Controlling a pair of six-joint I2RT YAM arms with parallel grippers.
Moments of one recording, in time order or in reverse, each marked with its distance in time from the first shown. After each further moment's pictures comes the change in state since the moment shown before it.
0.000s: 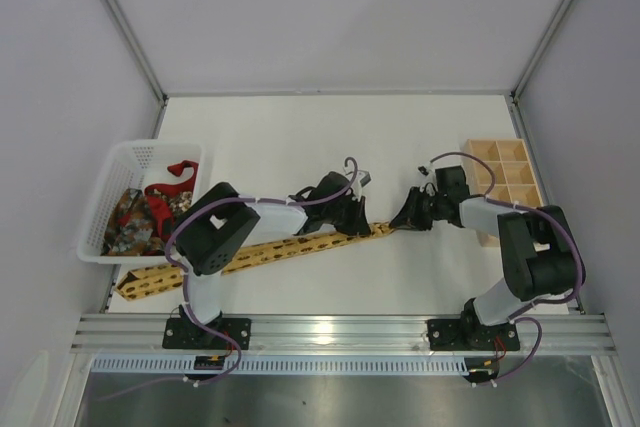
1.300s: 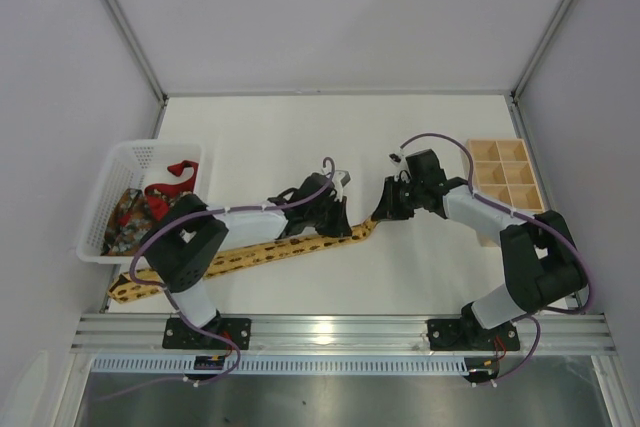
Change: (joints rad) left arm 0.034 -0.190 -0.113 -0.143 -0.077 -0.051; right arm 0.233 -0.057 0.201 -0.204 0.148 -0.033
